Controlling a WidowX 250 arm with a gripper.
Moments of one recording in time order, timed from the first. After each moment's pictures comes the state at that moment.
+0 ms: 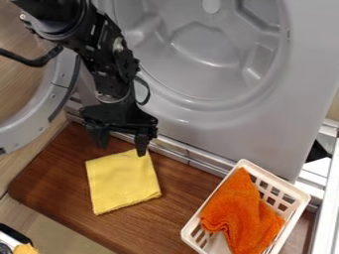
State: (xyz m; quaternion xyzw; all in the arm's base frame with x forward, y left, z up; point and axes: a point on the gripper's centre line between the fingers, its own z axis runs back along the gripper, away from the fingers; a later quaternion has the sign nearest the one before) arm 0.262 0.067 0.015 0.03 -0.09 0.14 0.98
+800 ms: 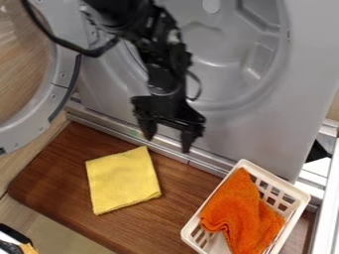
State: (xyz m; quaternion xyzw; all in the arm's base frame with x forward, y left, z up) arm 0.303 -0.004 0.020 0.01 -0.10 0.01 0.99
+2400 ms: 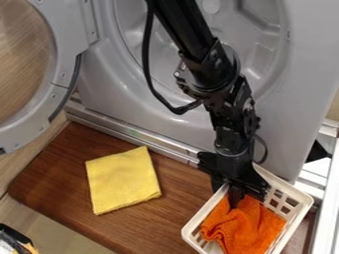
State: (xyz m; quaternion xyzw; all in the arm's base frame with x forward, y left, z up) arm 0.294 -0.097 -0.051 -0.05 -0.04 -0.10 0.99
